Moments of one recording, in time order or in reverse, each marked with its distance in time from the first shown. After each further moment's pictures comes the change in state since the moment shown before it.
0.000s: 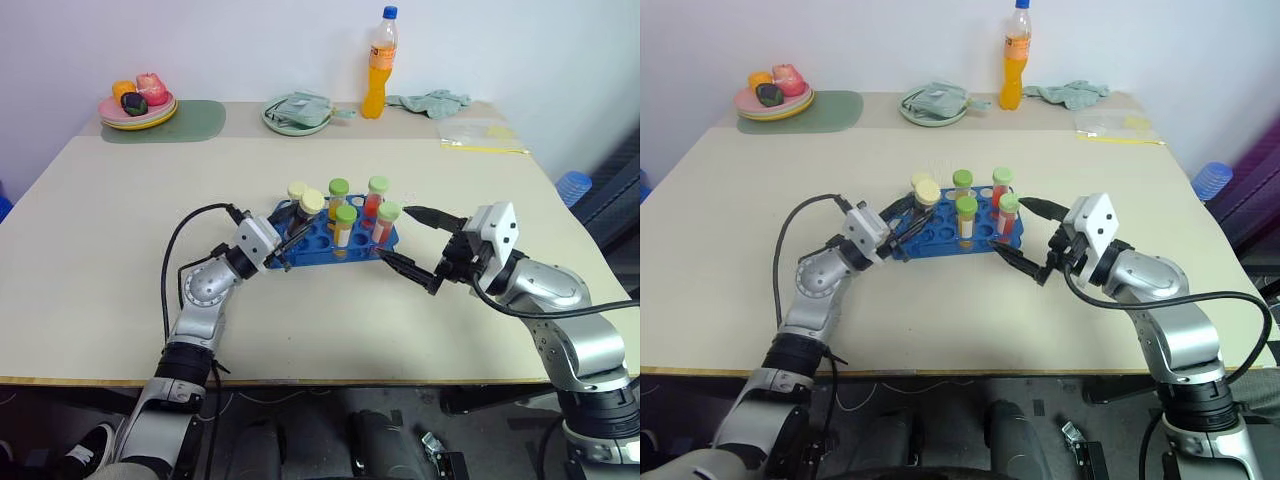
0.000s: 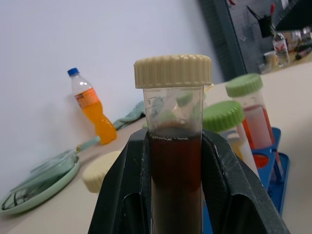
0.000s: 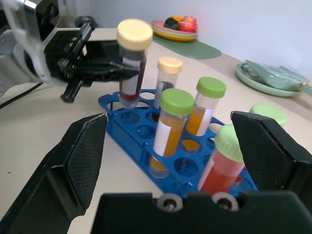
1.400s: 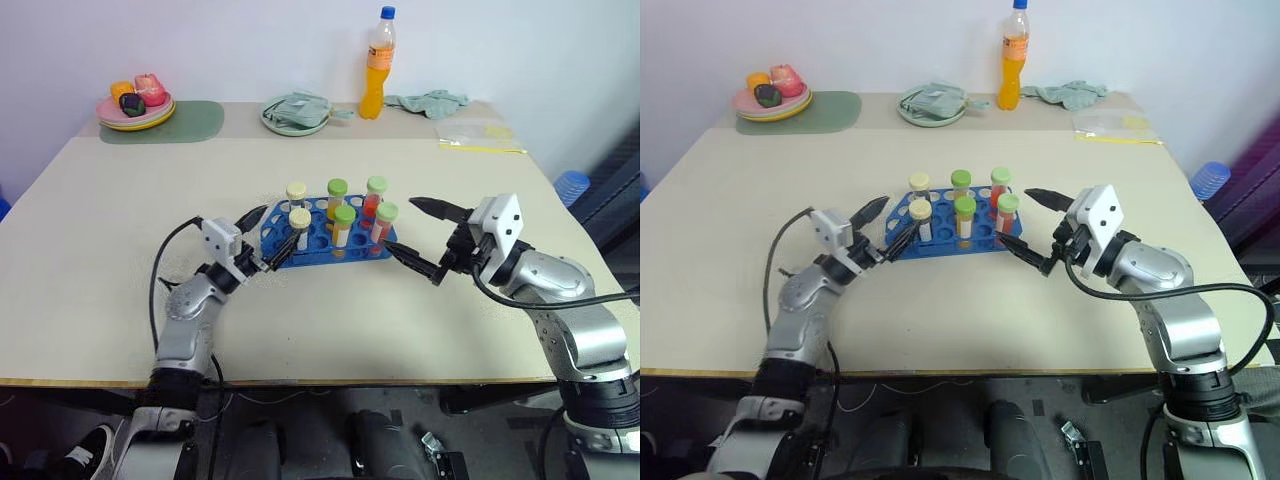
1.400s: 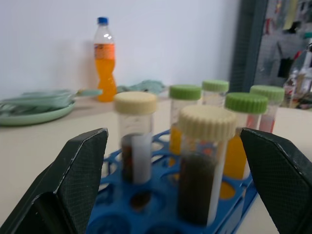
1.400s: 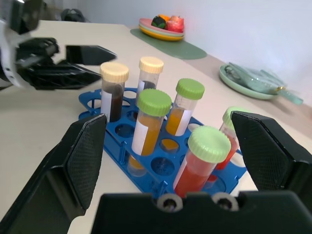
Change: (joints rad) left arm 0.191 0.045 0.117 -0.272 -0.336 0.434 -0.043; right arm -0.042 -0.011 0.001 0.058 -0.038 -0.033 0.021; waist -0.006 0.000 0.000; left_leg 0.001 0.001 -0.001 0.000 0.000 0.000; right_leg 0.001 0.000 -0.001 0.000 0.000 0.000
